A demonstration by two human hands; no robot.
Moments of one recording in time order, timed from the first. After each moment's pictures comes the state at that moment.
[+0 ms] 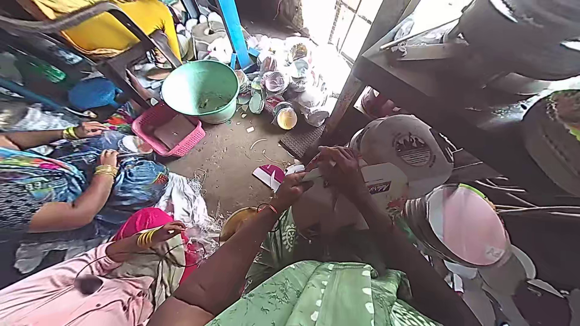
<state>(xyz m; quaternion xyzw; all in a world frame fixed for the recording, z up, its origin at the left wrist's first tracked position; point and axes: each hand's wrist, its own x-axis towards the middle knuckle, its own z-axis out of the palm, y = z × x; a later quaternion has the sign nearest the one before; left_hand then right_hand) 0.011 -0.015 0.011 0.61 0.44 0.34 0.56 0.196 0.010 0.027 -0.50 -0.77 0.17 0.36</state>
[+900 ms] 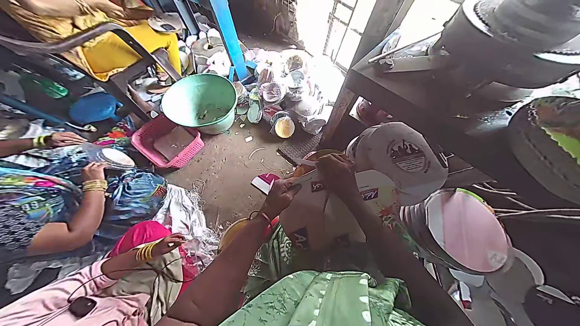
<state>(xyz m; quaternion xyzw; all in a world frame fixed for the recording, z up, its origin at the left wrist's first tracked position) 0.001 -0.008 0.006 0.66 0.46 0.38 0.44 0.194 0.024 0.018 -0.57 -0.73 0.18 0.35</state>
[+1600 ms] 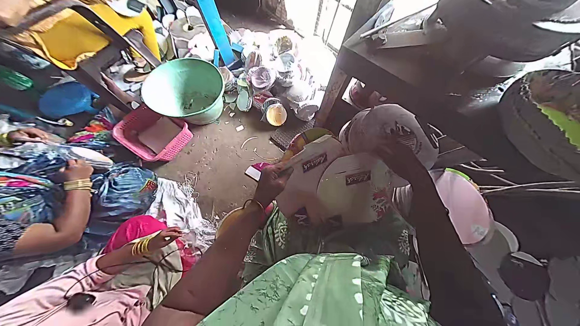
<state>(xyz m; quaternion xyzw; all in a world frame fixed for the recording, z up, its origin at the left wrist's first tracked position) 0.004 -0.010 0.002 0.65 0.50 0.40 0.40 0.348 0.020 0.050 -0.69 -0.67 0.24 0.15</state>
